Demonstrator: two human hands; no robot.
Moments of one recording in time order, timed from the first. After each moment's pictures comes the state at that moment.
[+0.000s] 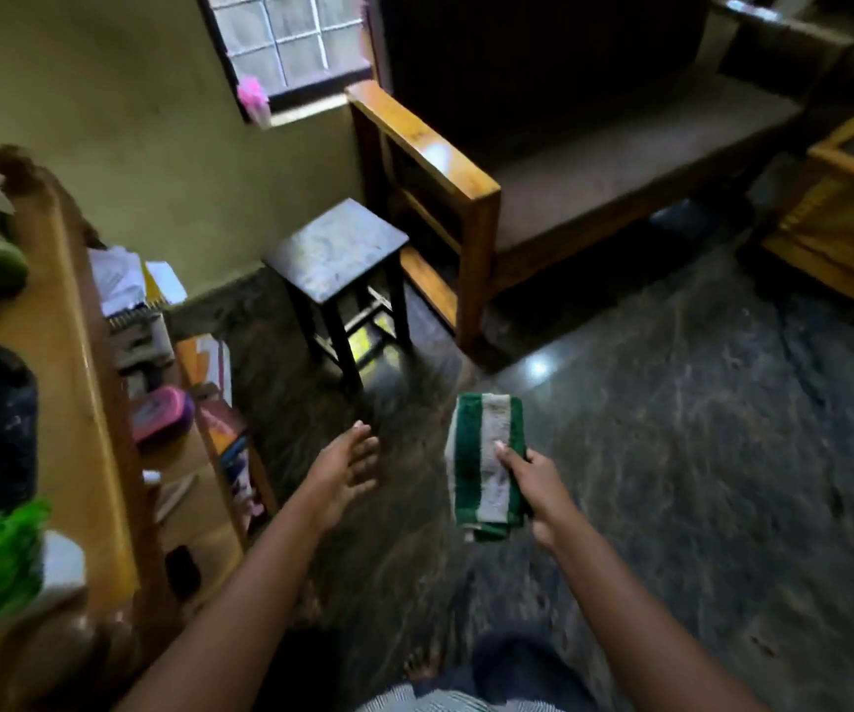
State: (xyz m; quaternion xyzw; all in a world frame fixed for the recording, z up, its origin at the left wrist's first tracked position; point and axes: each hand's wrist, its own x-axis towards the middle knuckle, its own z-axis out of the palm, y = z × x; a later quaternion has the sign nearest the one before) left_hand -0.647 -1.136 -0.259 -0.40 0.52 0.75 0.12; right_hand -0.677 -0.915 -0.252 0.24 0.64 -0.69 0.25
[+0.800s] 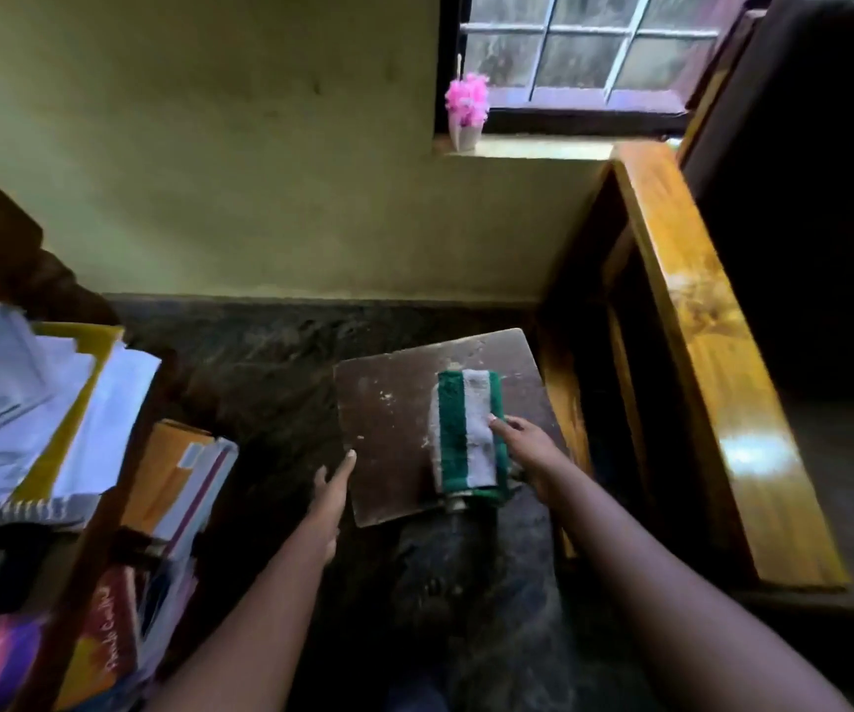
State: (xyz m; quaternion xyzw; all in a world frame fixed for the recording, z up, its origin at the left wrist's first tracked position) left_hand -1.102 -1.420 -0.457 -0.66 0.35 0.66 -0.04; right_hand -1.313 -1.293 -0.414 -0.04 0.78 -0.42 0.47
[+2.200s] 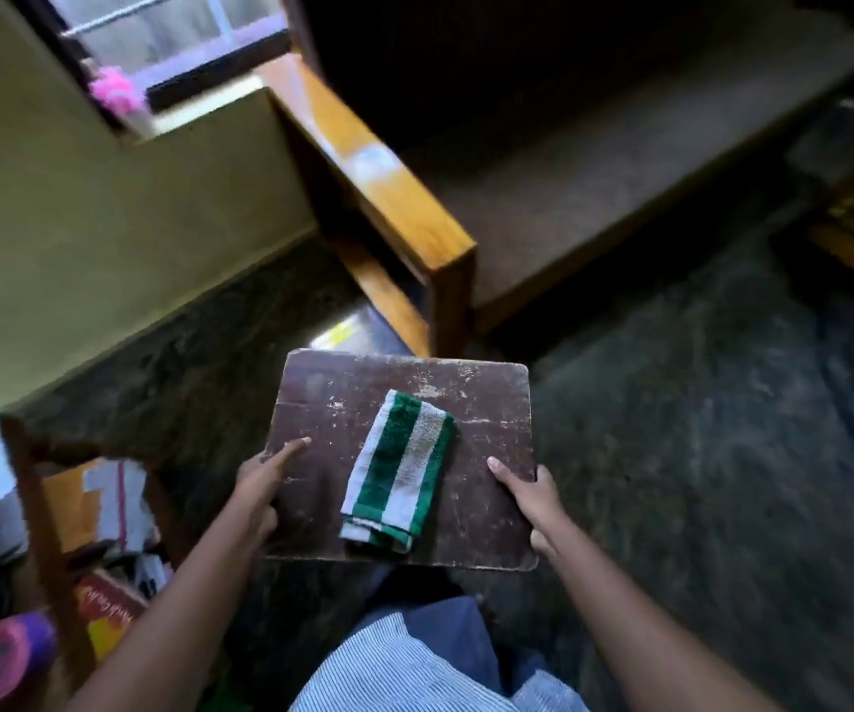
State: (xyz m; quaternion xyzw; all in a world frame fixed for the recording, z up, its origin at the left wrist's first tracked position) left_hand -1.000 -1.206 -0.296 -0.51 0.58 0.64 0.05; right_hand -1.033 -0.918 -0.344 0.37 0.61 -0.64 0.27
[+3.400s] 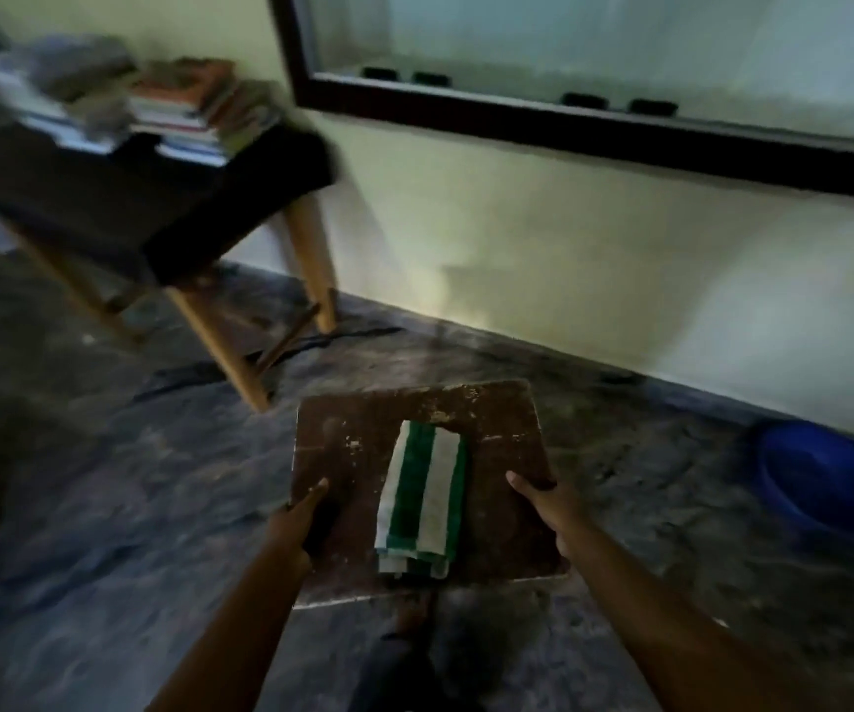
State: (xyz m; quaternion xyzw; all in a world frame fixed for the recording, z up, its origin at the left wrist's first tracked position) left_hand -0.842 -0.310 -0.276 0.20 0.68 0.28 0.65; right_hand -0.558 -0.397 -0.292 0.75 0.11 -0.50 -0.41
